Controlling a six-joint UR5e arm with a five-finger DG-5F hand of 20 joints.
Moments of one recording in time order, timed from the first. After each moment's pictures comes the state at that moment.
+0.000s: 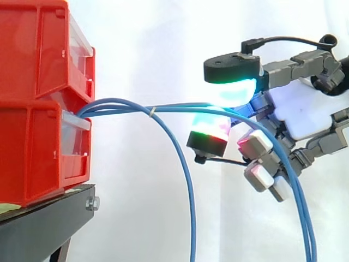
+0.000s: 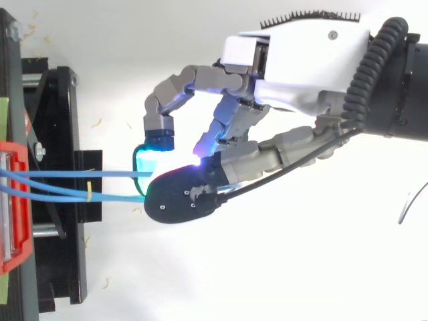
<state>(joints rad) 0.13 -2.28 -0.91 -3.47 -1.31 0.00</state>
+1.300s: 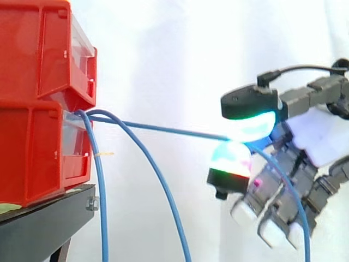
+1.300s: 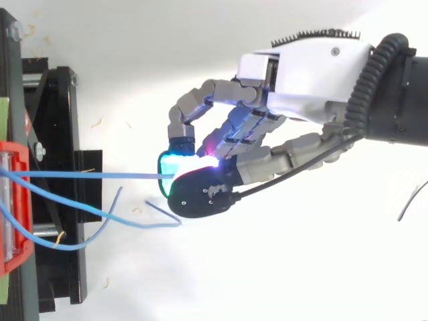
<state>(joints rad) 0.13 -2.28 -0.95 -3.53 -1.32 0.04</state>
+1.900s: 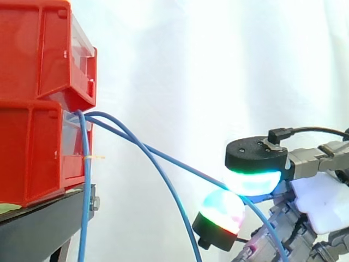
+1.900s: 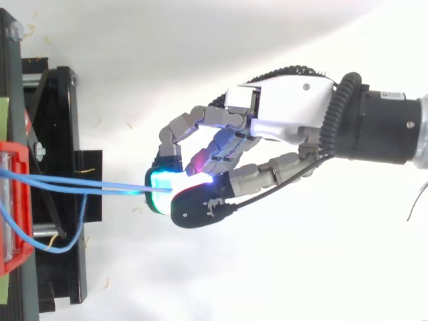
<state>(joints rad) 0.15 -2.28 -1.19 -3.16 -1.33 0.05</state>
